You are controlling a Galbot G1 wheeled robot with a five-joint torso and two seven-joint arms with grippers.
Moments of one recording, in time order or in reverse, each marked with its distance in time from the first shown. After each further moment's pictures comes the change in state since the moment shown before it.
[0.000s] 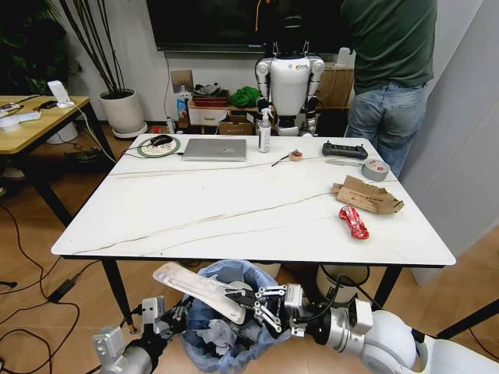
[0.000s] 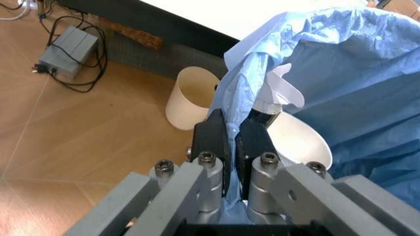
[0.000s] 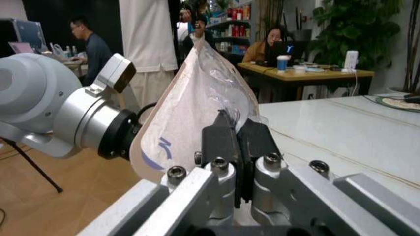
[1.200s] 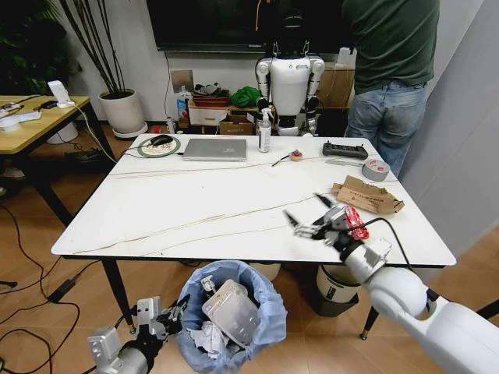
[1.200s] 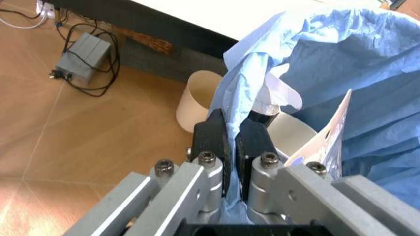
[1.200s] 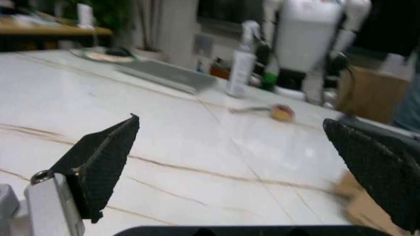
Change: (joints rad) left arm 0.017 -0.006 -0.024 -0.006 0.021 -0.004 -0.008; right arm 0.031 0.108 0.321 -0.273 -0.075 -0.224 0.572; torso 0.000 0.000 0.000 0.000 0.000
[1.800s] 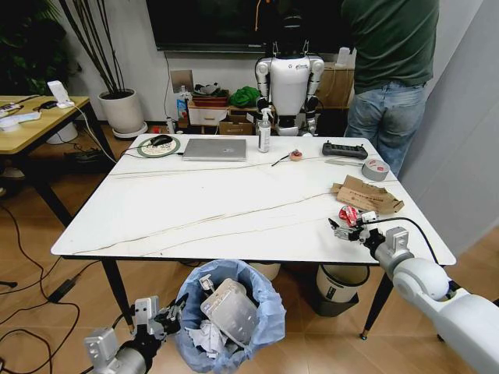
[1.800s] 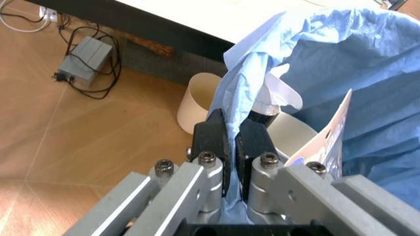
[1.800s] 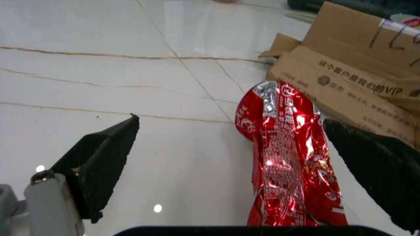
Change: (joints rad) left arm 0.012 -0.004 -0.008 -0.012 0.009 -0.003 0.000; right arm -0.012 -0.038 0.093 -0.143 0.173 -0.237 -0.061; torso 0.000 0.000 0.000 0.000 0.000
